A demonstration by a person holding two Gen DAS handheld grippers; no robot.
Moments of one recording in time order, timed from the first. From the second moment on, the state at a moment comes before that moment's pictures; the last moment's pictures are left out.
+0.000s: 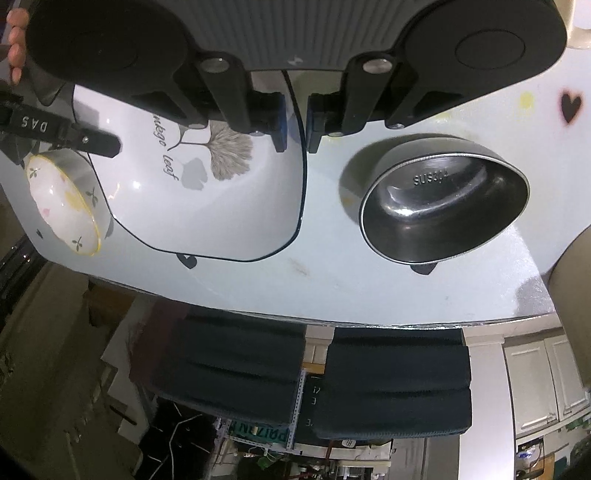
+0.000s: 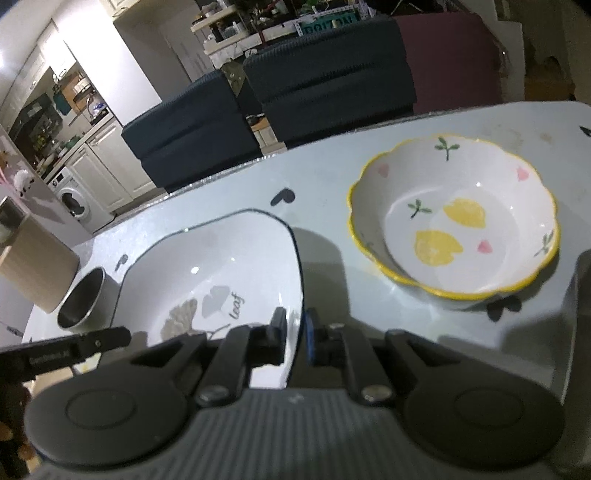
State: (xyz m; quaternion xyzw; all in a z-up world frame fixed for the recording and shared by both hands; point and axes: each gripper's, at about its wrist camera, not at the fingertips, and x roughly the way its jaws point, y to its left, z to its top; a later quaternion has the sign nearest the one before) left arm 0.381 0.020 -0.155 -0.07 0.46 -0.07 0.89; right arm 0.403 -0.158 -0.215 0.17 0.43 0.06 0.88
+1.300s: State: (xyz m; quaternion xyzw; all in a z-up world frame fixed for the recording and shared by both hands) left arm 0.324 0.011 -0.086 -0.01 0.39 -0.05 0.92; right arm 0.356 -0.143 -0.158 0.11 0.37 0.07 0.92
